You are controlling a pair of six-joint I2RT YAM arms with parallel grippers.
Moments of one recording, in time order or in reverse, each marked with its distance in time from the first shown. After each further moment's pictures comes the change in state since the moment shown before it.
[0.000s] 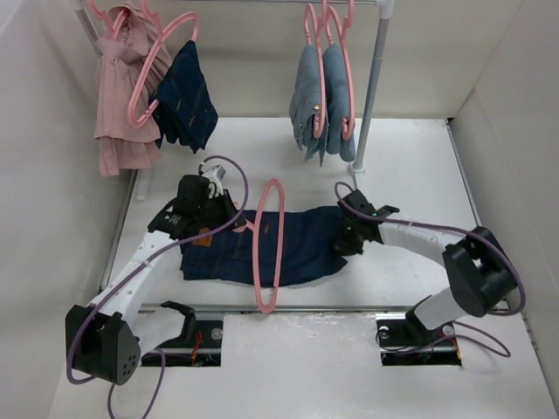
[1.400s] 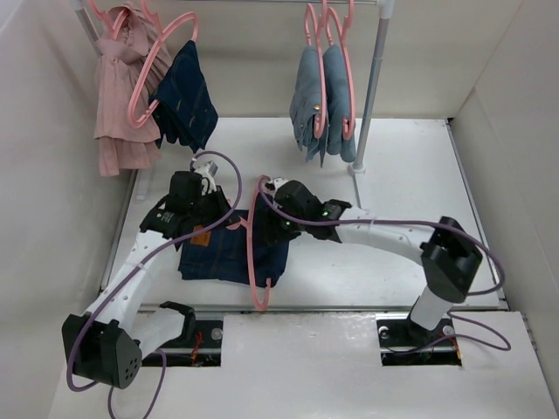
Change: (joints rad) left arm 0.042 -0.031 0.063 -0.098 -0.011 -0.005; right arm 0.392 0.280 0.482 0.207 -0.045 -0.328
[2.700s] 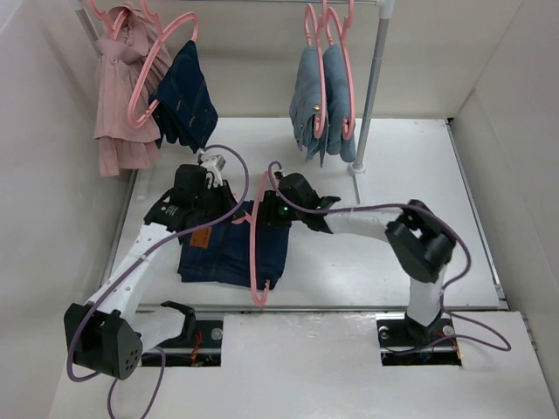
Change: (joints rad) left arm -0.032 0.062 0.048 0.039 0.037 0.050; right arm -0.116 0.212 -0.008 0.363 -0.127 0.318
